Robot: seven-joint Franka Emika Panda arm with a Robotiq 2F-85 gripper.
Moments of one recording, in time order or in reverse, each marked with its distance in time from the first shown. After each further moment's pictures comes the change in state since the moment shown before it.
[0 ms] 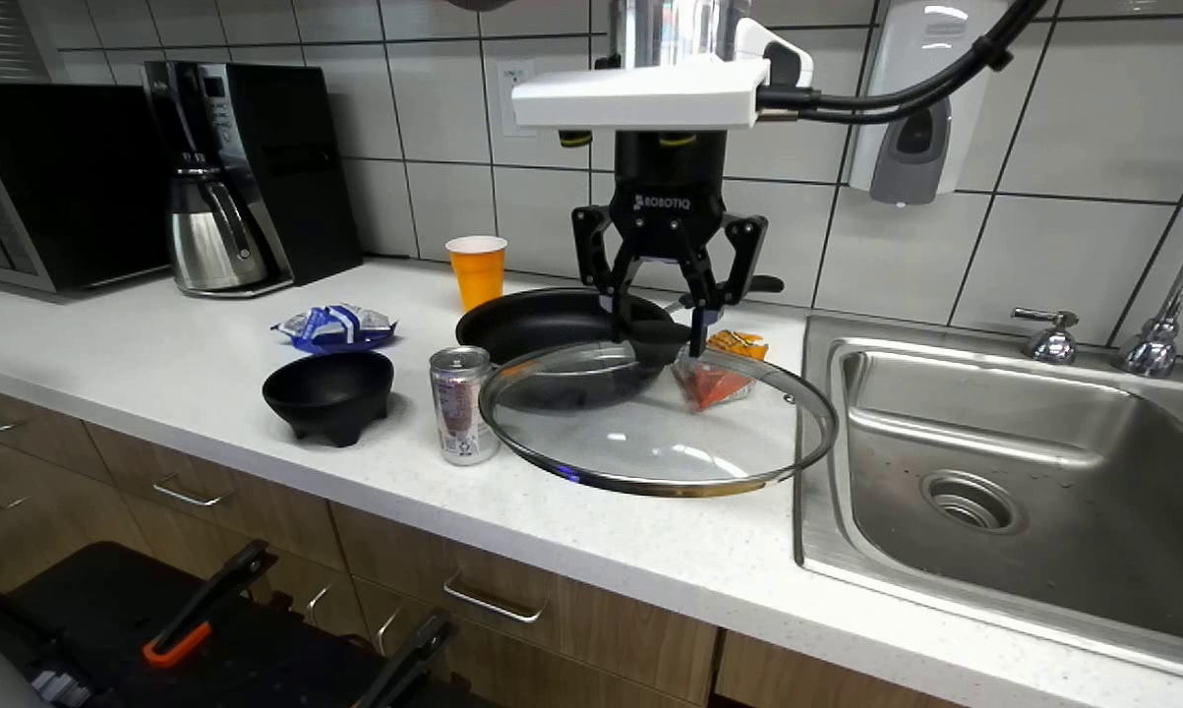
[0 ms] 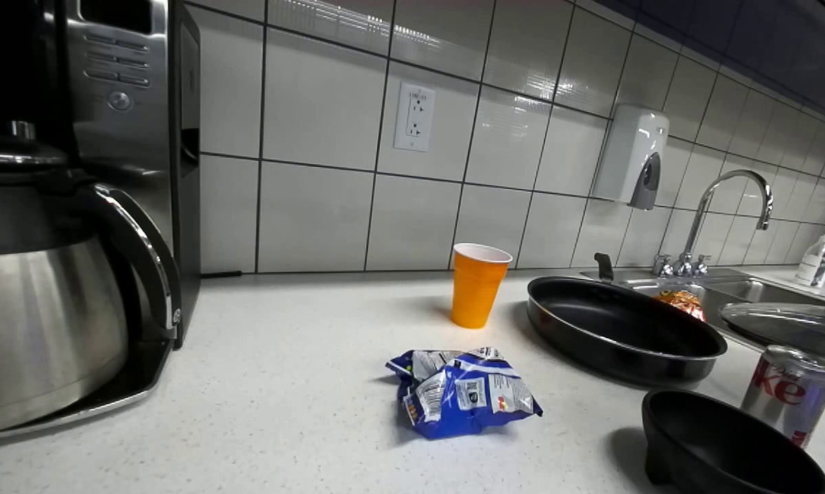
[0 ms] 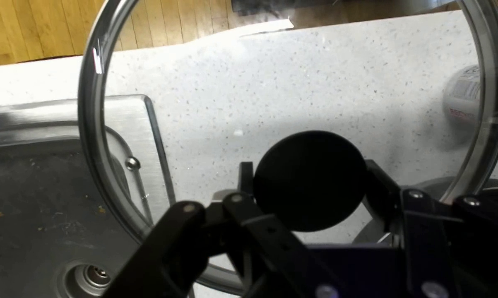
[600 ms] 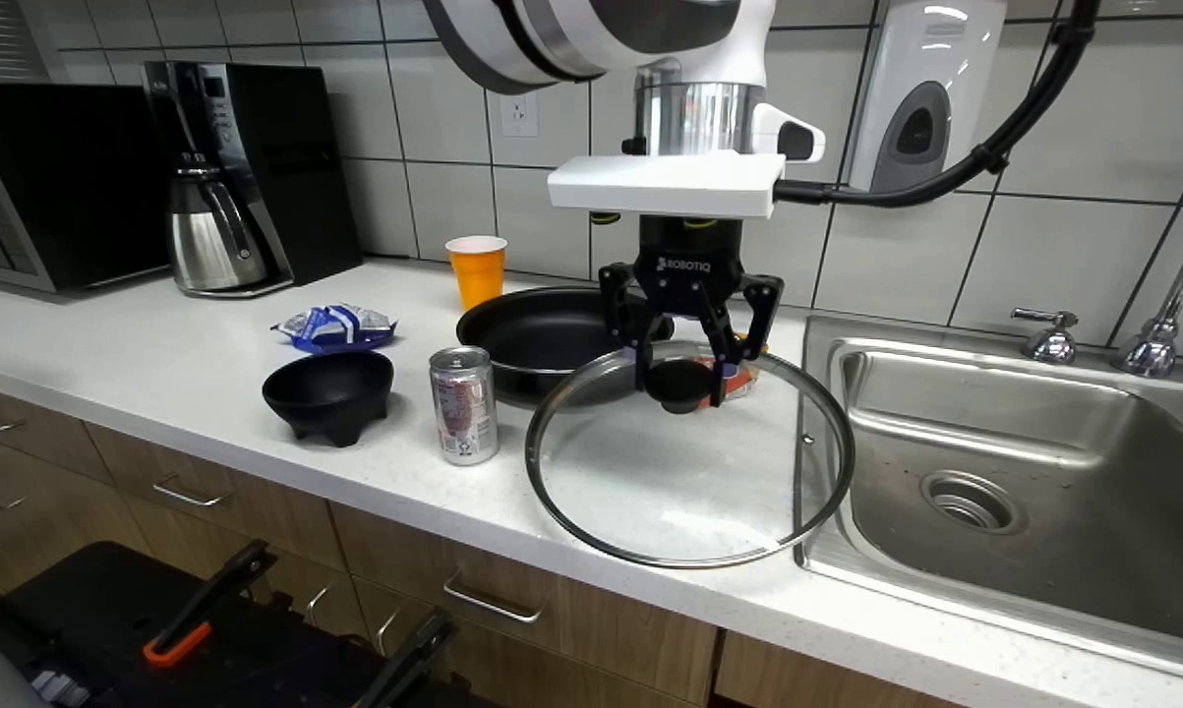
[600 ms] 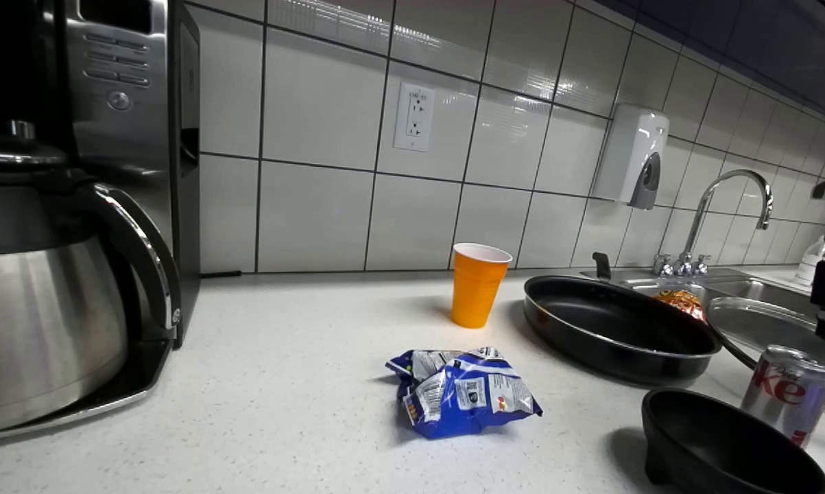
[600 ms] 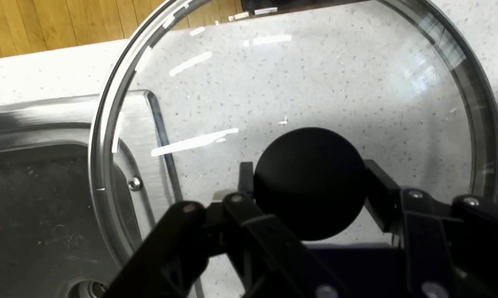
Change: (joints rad) arm -0.009 0.137 -0.012 0.014 0.005 0.116 0.006
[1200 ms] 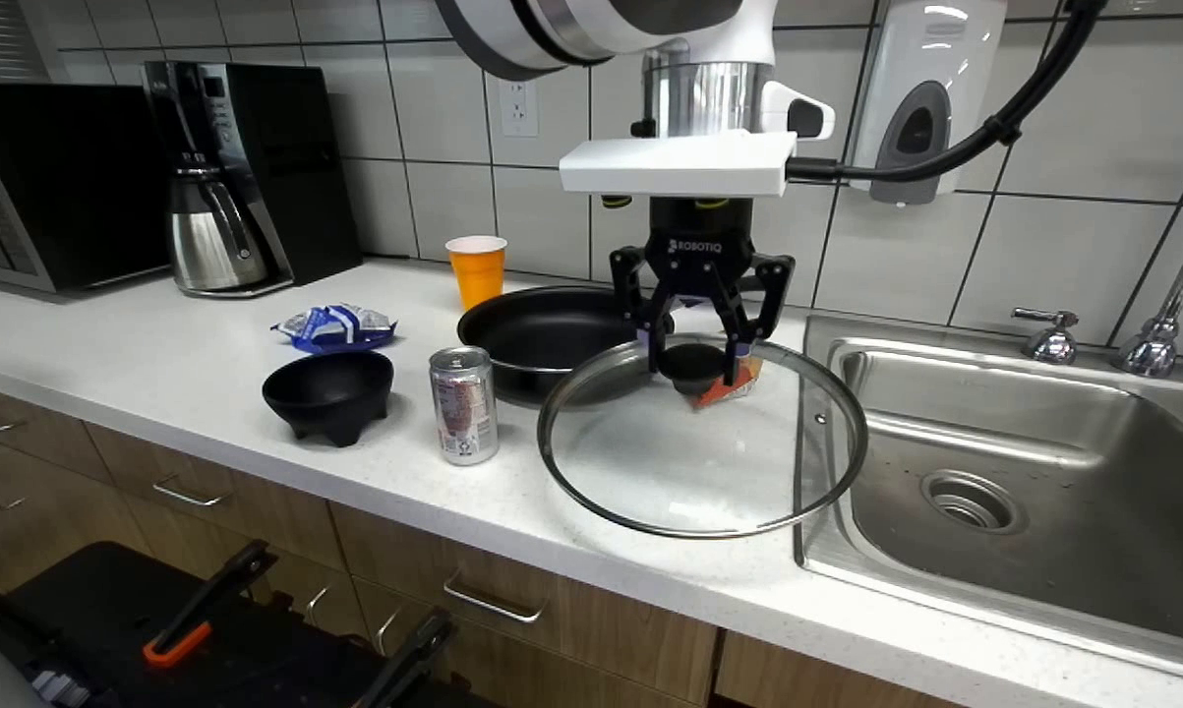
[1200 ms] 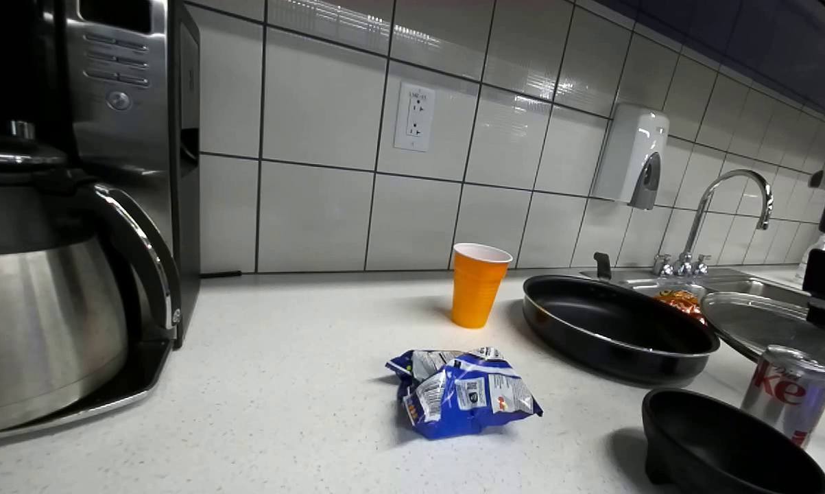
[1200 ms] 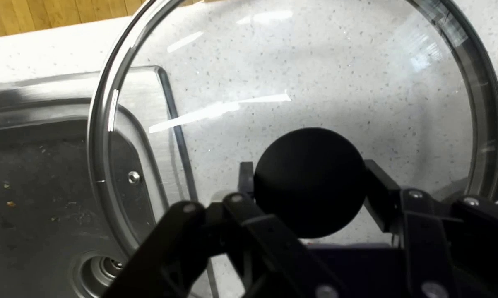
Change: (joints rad) arm 0.000 -0.007 0.004 0.026 0.000 0.008 0.002
